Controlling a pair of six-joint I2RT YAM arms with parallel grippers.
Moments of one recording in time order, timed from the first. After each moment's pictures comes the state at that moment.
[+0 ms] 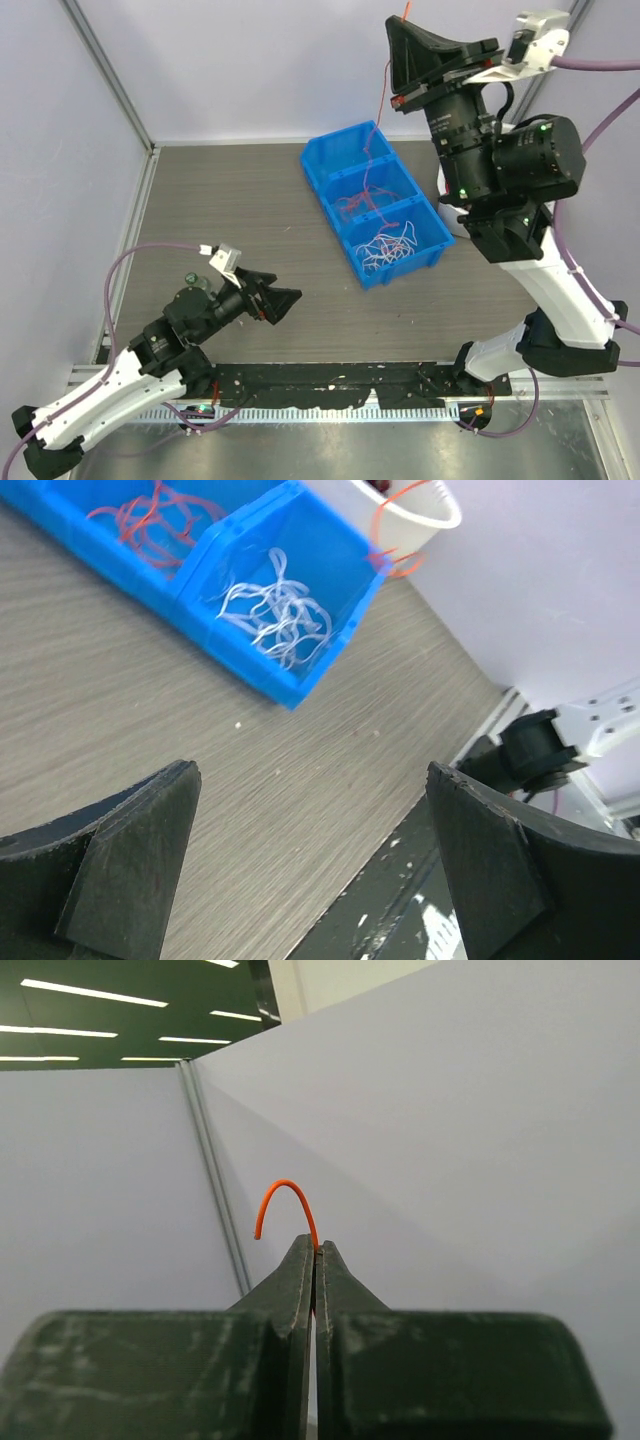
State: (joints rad) left arm -0.91 0.36 0.40 -0.15 -0.10 -0.56; right arm 1.04 1.40 2.12 0.06 0.48 -0.13
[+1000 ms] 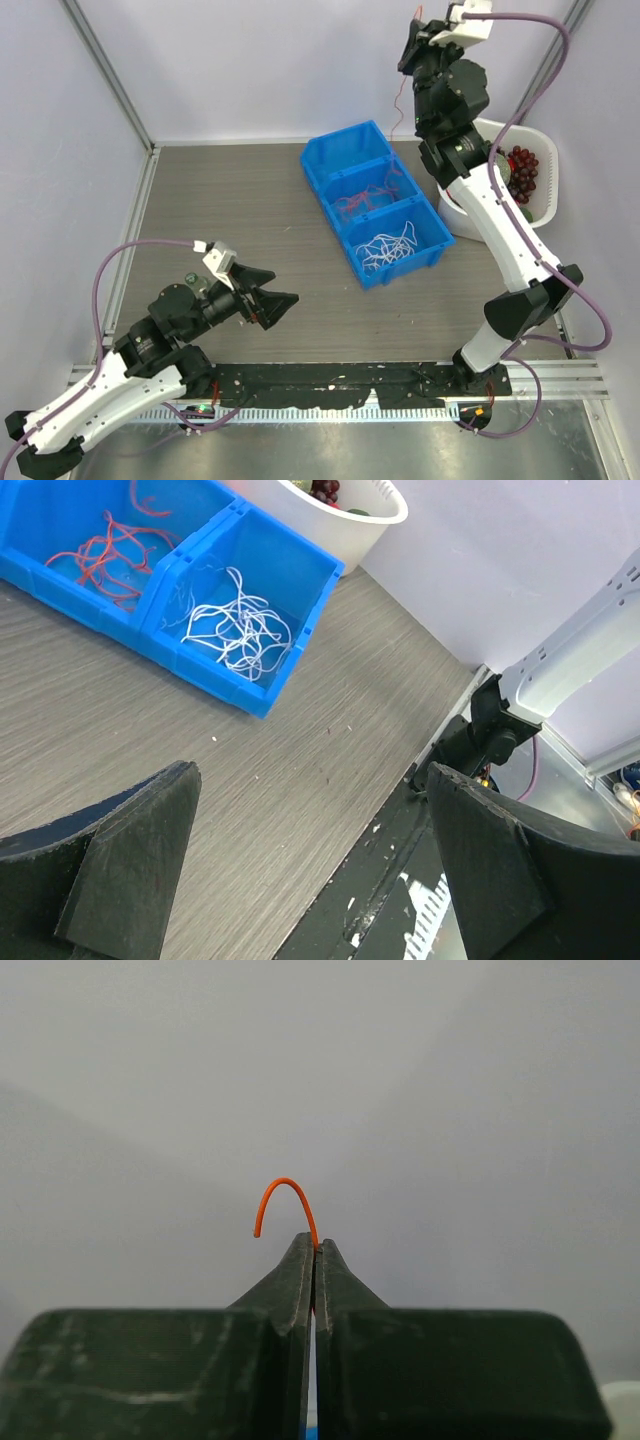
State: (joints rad) left arm -0.91 0.38 0.56 -0.23 0.02 -0.47; right arm 0.48 1.64 1.97 0.17 0.45 0.02
